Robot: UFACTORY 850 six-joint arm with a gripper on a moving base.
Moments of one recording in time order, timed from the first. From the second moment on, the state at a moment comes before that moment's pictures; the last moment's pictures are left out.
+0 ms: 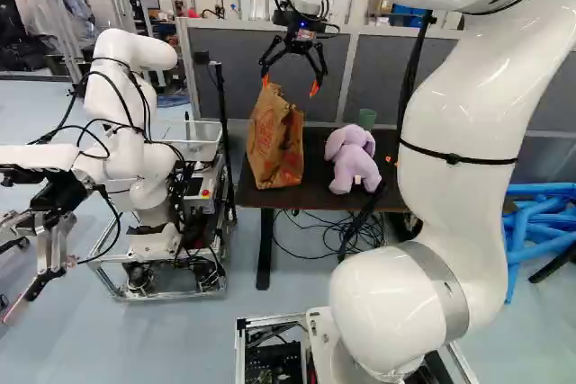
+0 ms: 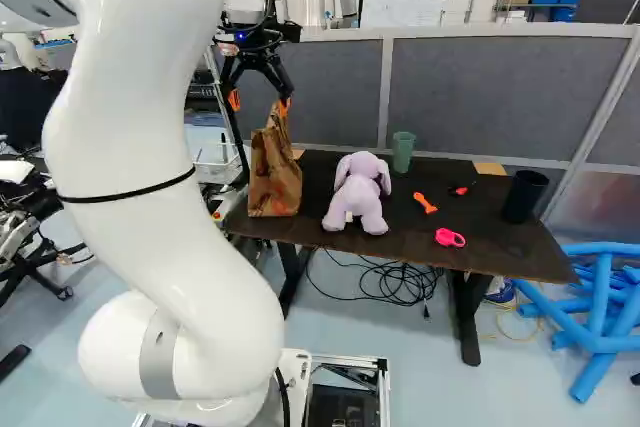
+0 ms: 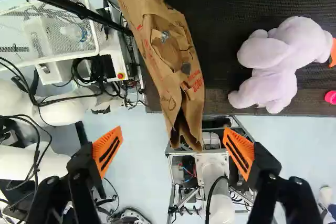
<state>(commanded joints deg) 6.9 -12.9 -86.9 6.1 -69.6 14.5</state>
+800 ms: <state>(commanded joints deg) 6.9 -12.9 -86.9 6.1 -69.6 14.5</state>
